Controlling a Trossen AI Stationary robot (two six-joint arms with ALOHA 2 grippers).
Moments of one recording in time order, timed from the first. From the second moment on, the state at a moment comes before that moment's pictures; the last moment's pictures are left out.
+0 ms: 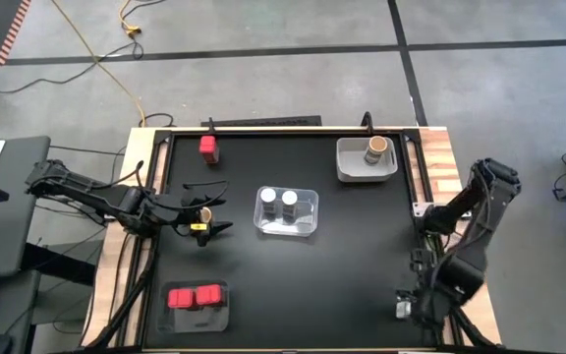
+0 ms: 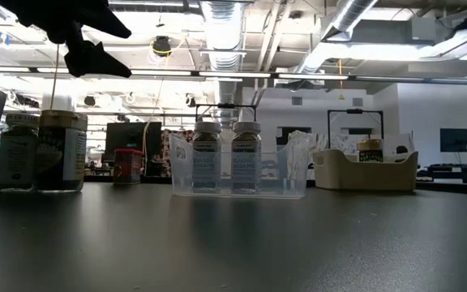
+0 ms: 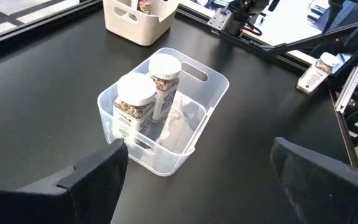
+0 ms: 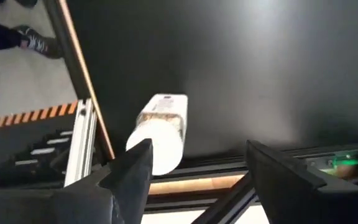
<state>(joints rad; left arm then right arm) -0.28 0.75 0.59 -0.26 -0.46 -0.54 1.00 1.43 1.29 -1.30 -0.03 1.15</state>
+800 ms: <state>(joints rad) -0.28 0.75 0.59 -0.26 -0.48 -0.55 1.13 1.58 1.29 -1.25 0.01 1.20</state>
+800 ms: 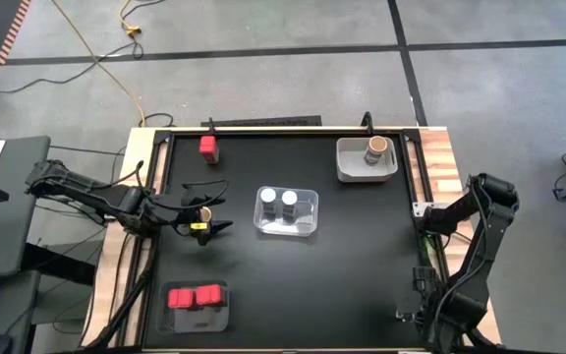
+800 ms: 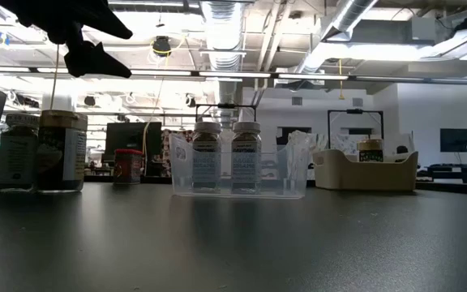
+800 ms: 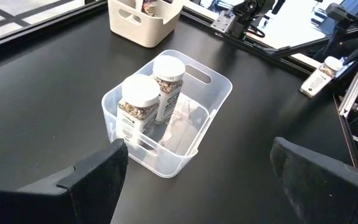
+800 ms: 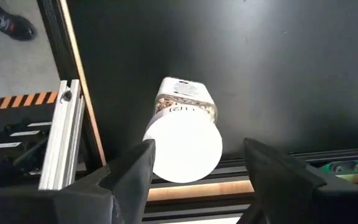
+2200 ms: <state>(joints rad) -0.28 0.75 0.59 -0.28 -0.48 -0.54 1.09 1.58 1.35 -1.31 0.00 1.31</state>
